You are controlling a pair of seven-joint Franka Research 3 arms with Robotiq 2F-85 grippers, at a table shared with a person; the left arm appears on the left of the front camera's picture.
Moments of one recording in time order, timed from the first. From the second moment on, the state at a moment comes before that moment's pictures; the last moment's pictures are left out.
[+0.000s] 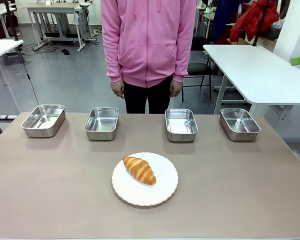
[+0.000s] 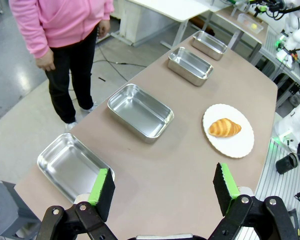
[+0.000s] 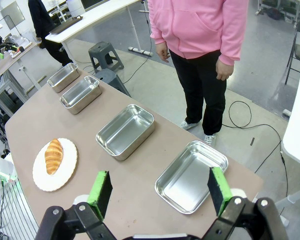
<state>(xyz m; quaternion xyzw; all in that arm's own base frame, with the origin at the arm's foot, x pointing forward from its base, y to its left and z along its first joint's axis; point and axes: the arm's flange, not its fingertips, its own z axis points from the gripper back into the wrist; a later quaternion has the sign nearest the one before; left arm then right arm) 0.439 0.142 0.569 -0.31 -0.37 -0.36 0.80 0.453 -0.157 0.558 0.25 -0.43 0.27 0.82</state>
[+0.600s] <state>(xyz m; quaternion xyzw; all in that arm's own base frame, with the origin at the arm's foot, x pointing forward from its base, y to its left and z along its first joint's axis) 0.439 0.142 0.569 -0.31 -0.37 -0.36 0.80 0.453 -0.157 0.558 0.25 -0.43 0.27 0.82</state>
